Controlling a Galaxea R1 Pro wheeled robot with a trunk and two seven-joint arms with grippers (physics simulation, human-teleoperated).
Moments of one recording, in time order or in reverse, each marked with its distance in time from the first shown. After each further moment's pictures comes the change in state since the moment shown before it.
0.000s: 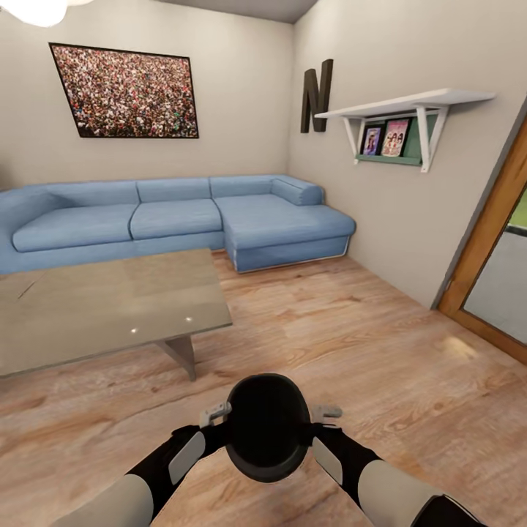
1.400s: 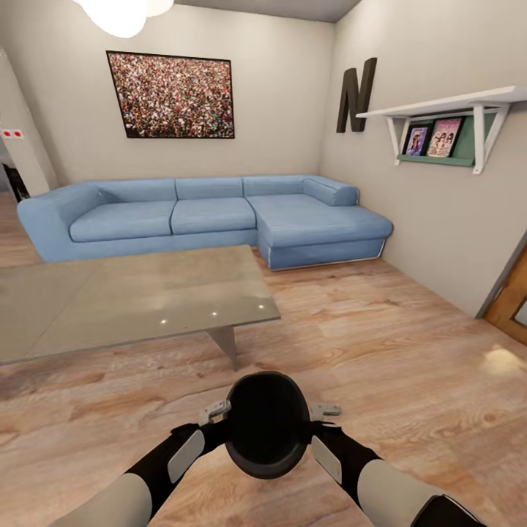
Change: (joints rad) left arm 0.000 0.007 -0.003 -0.018 0.000 -0.001 0.002; right arm 0.000 0.001 -0.005 -0.011 0.005 -0.007 -0.006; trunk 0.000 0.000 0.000
